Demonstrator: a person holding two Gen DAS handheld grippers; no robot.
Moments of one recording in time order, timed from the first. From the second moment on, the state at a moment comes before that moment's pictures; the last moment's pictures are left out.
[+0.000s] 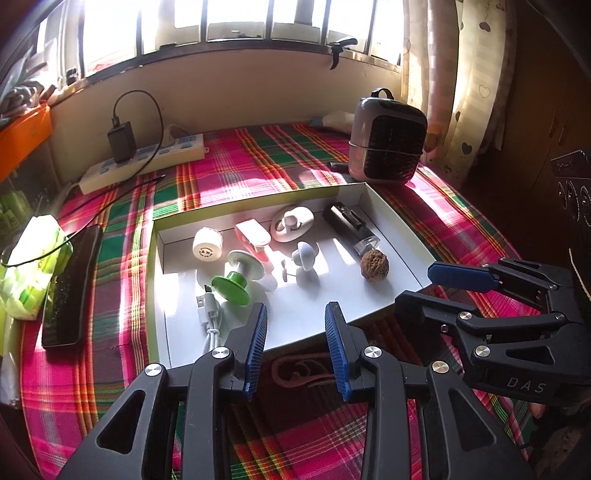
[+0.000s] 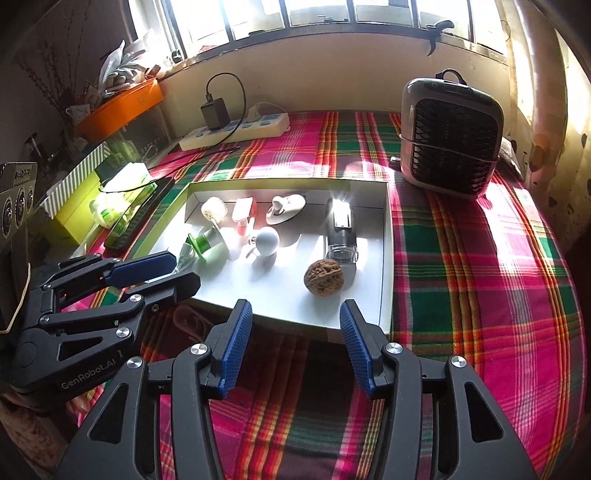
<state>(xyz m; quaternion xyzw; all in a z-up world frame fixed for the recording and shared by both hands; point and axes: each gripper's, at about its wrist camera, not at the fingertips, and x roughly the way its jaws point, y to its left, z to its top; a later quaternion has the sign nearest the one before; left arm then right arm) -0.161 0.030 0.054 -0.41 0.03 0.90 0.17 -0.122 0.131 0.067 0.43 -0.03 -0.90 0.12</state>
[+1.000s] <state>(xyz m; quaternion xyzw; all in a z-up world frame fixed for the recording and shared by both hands) -0.144 -0.001 0.019 -0.44 -0.07 0.88 0.17 -0.096 0.134 0.047 0.42 -0.03 -0.90 0.12</state>
